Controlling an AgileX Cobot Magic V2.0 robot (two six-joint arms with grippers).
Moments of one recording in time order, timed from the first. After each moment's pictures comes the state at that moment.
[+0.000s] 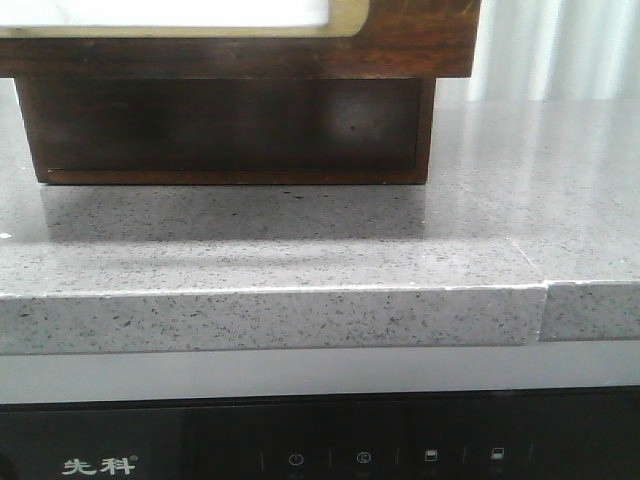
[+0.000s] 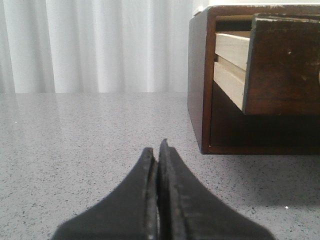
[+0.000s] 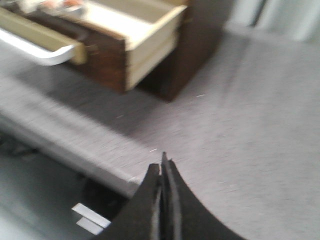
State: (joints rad) left arm 0.00 0.00 0.00 -0.08 0.00 0.11; right arm 0.37 0.29 -0.68 -0.01 0.75 -0.06
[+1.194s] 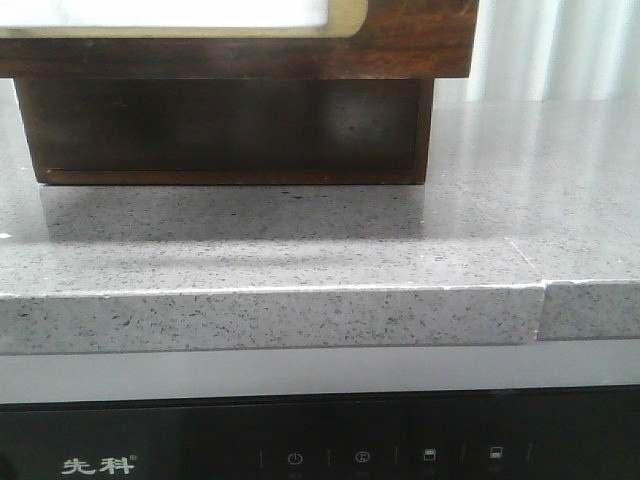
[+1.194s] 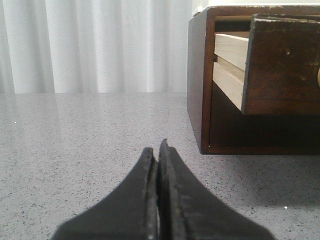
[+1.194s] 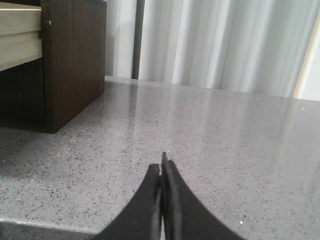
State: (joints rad) left arm 0.00 0.00 0.00 -0.09 0.00 0.11; right arm 0.05 -0.01 0.03 0.00 -0.01 -0.06
